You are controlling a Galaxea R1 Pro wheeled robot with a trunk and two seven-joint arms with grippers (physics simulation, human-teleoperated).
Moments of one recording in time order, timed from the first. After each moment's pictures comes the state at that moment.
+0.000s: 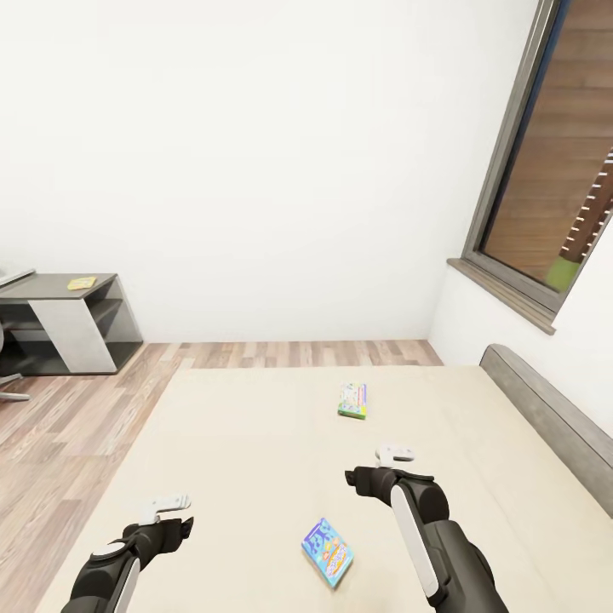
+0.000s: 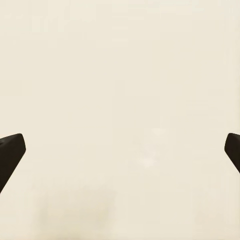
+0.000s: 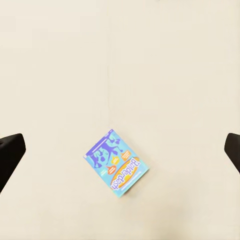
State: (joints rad) left arm -0.16 0.01 0.19 -1.24 -0.07 0.57 -0.09; right arm -0.33 0.14 0.08 -1.34 -0.17 0.86 -0.14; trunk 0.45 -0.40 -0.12
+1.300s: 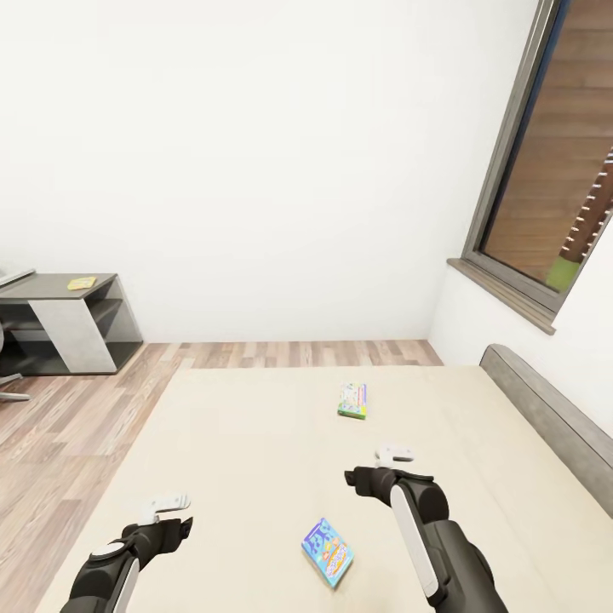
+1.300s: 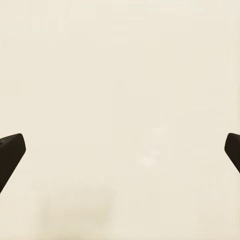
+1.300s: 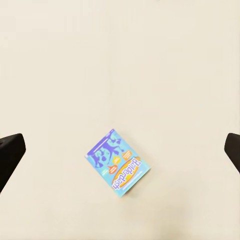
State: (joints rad) left arm -0.16 0.01 0.19 -1.24 -0.07 0.57 -0.09; right arm -0.33 0.14 0.08 -1.34 -0.17 0.86 -0.14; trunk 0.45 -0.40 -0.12
